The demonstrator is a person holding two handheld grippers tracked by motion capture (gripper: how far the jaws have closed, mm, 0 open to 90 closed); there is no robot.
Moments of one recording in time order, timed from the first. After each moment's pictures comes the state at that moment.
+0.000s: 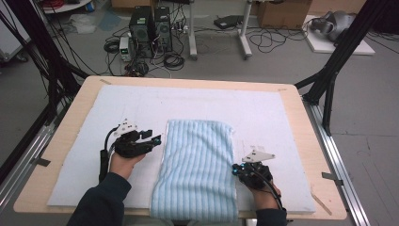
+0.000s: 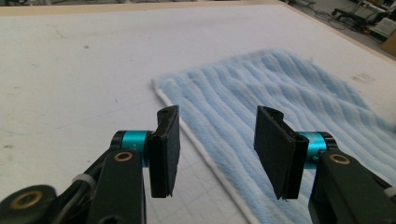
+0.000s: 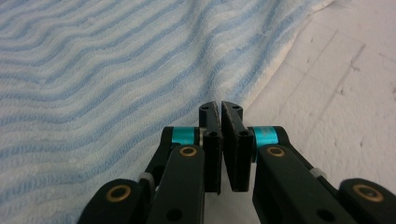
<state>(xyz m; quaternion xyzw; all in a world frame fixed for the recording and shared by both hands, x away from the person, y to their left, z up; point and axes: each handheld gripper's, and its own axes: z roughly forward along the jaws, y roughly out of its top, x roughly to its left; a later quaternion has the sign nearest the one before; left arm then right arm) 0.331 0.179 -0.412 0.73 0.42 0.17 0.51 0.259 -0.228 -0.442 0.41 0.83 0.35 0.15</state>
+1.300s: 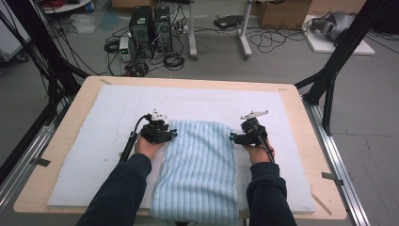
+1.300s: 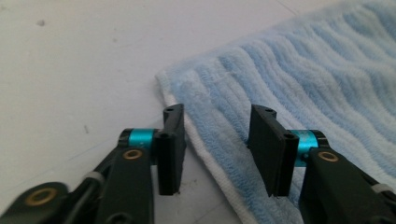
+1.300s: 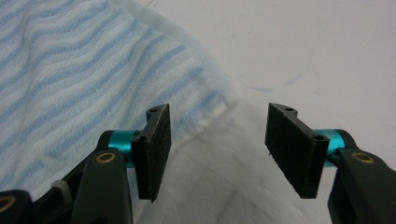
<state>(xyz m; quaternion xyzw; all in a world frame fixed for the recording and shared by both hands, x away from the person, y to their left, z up) 0.398 0.117 -0.451 0.79 0.42 0.20 0.39 0.394 -0.227 -0.428 0.45 0.82 0.32 0.17</state>
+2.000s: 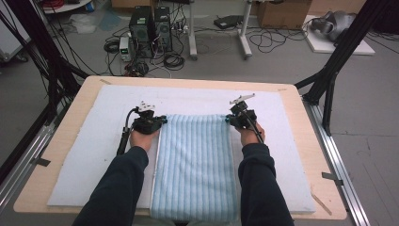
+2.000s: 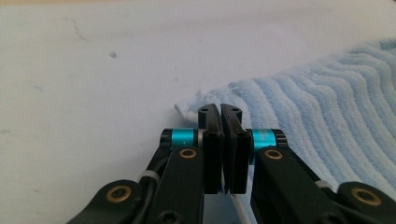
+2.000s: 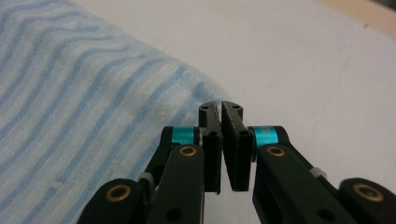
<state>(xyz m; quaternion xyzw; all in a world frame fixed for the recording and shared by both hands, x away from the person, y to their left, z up) 0.420 0.152 -0.439 0.71 0.48 0.20 0.47 0.445 -0.200 -0.406 0.43 0.83 0.31 0.20</state>
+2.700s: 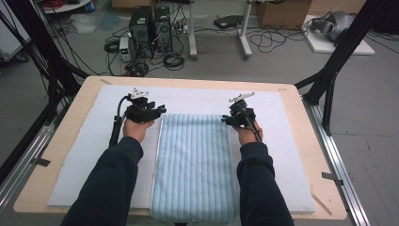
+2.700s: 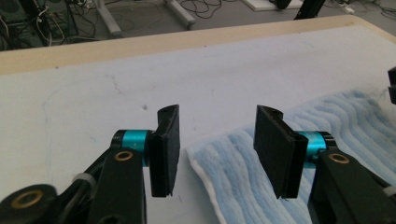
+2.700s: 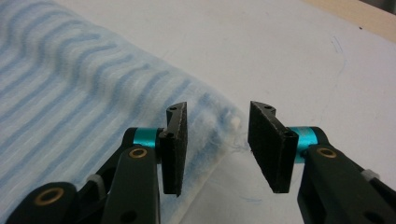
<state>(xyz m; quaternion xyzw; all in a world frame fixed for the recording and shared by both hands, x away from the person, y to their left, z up) 0.435 0.161 -0.386 0.71 0.49 0.21 0.47 0.445 -0.199 -0.407 0.43 0.82 0.32 0.20</state>
